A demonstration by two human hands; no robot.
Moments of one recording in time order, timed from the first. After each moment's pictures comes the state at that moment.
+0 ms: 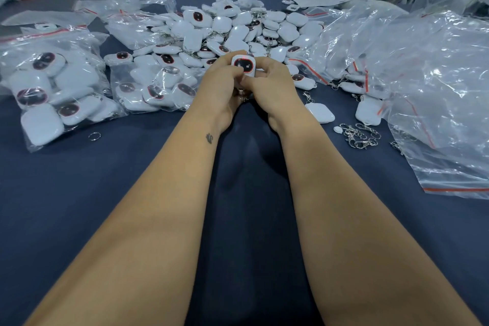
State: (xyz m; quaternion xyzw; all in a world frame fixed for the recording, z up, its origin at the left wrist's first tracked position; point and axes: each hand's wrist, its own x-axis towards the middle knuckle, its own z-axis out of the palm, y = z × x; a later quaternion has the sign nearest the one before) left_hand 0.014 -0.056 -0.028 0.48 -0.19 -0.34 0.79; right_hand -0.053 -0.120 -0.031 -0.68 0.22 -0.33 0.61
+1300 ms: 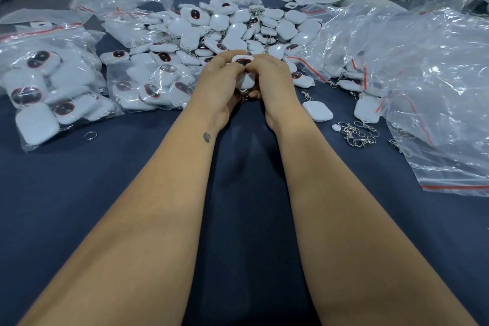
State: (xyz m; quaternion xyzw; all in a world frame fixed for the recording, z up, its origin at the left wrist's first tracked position) left_hand 0.011 -0.054 -0.027 0.48 -0.21 -0.33 0.78; right_hand -0.047 -0.122 -0.027 -0.63 0.28 -0.35 0.63
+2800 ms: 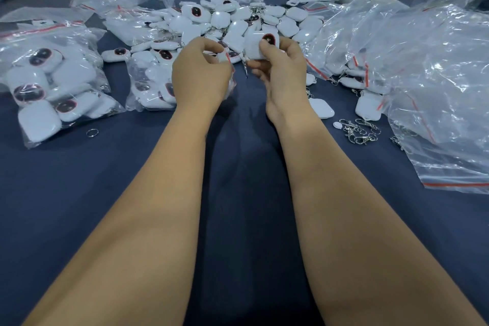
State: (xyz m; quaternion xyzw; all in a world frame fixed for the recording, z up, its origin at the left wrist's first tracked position) left_hand 0.023 -0.038 -0.024 0.77 -0.25 0.00 0.59; right_hand -0.049 -0.123 -0.023 -0.50 0.23 -0.46 0.70
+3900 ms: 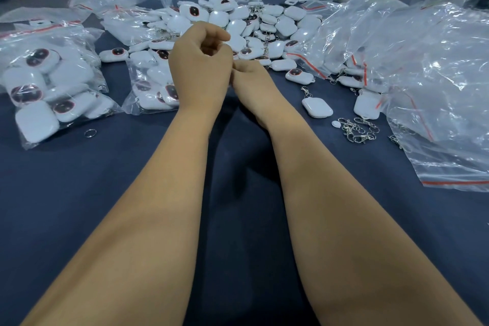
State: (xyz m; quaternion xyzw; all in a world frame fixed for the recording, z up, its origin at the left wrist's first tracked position) left_hand 0.014 -0.037 -0.020 0.66 -0.30 0.08 0.68; right_hand -0.042 -0.106 -0.031 -0.78 0.21 -0.25 0.53
